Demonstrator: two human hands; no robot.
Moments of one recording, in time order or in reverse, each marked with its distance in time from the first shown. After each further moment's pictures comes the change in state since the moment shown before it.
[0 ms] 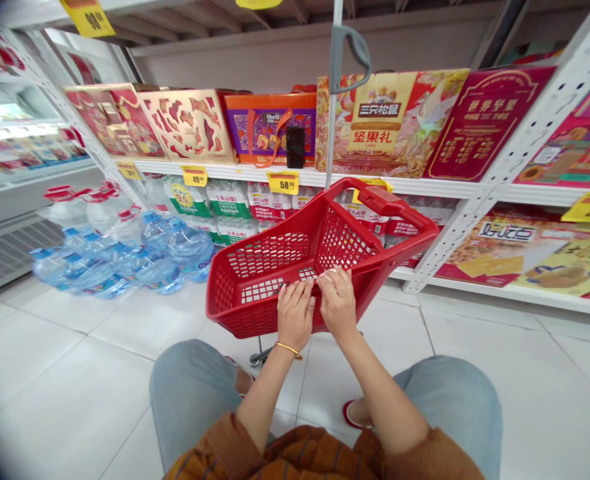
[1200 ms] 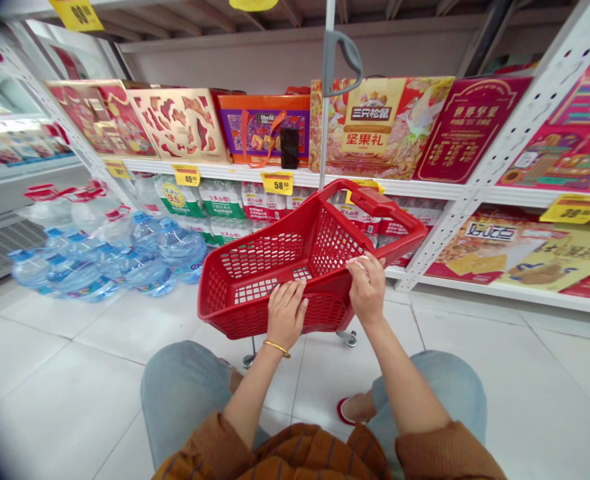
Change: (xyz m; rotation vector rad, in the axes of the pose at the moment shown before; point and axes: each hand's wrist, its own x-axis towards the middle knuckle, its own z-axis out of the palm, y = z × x) left_hand -0.003 -0.011 -0.006 -0.017 -0.041 0.062; right_hand 0.020 0.061 -0.040 -0.127 0.165 -0.067
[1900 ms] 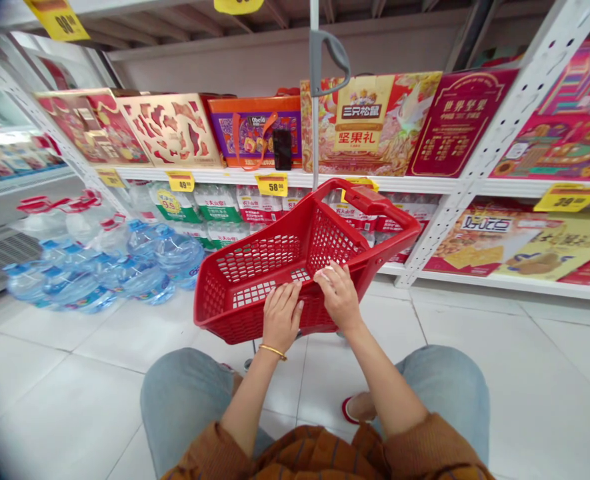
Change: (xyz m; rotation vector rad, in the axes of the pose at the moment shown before) left_hand -0.003 -0.007 -0.001 0.055 0.000 0.048; right_hand -0.022 -0.037 0.021 0.009 -0.156 -0.164
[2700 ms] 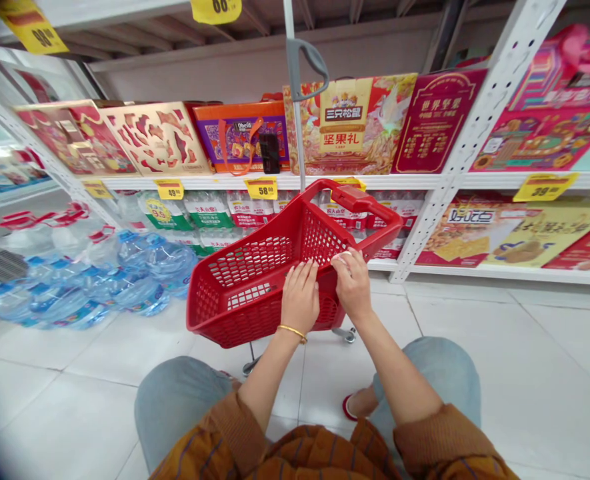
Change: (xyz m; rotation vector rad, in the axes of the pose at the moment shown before) left_hand 0.056 0.053 0.007 -0.075 -0.034 0.069; right_hand 0.016 0.032 -0.026 -0.081 0.089 0.164
